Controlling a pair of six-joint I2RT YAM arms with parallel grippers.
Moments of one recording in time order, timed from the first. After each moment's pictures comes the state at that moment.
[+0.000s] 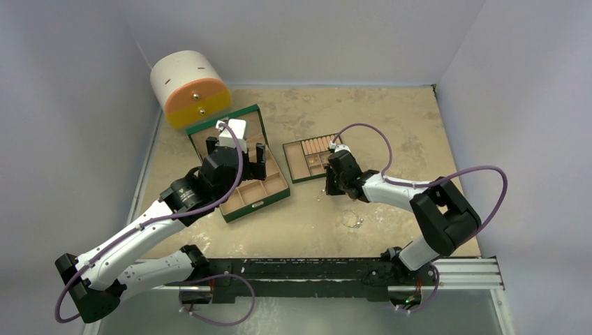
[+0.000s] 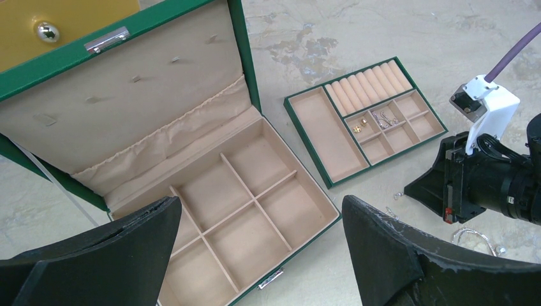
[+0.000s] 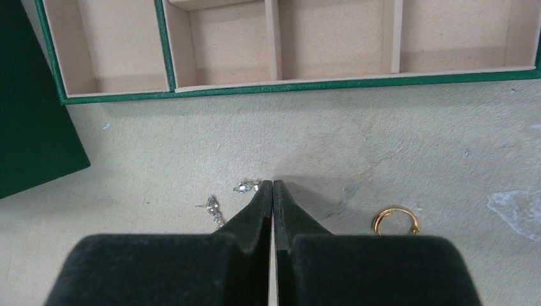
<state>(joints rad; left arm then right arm) -0.82 0.94 0.98 -0.48 -0.57 -0.33 0.63 1.56 0.75 -0.09 0.11 0.50</state>
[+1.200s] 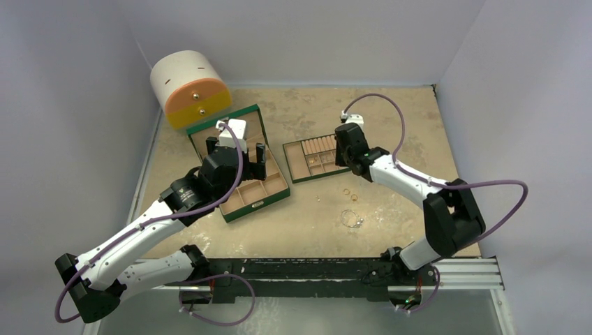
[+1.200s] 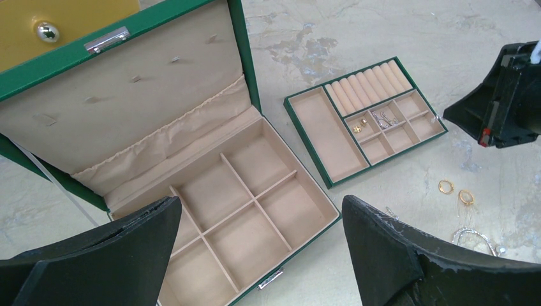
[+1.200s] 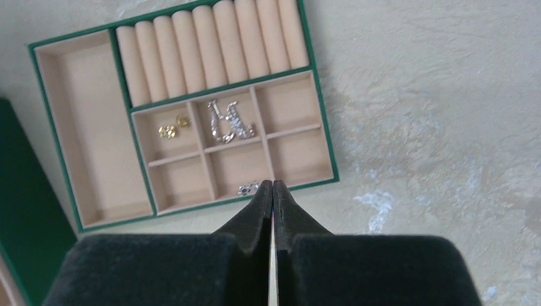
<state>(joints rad) -0.82 0.94 0.98 -0.48 -0.57 -0.33 0.55 1.52 0.98 -0.25 0.35 0.40</state>
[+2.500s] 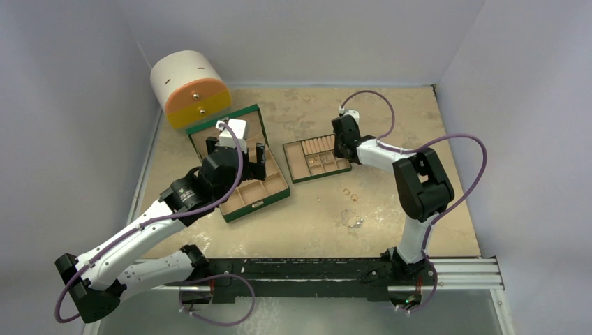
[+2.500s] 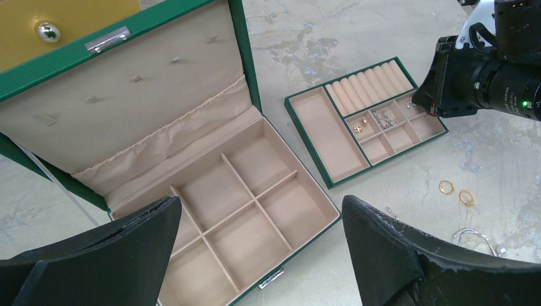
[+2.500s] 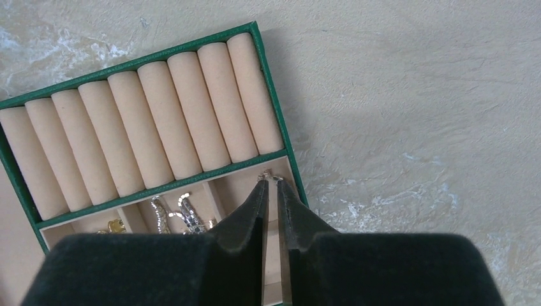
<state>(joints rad) -0.82 0.94 0.98 -0.48 -0.57 -0.33 0.44 1.87 1.16 -0.17 0.35 0.37</state>
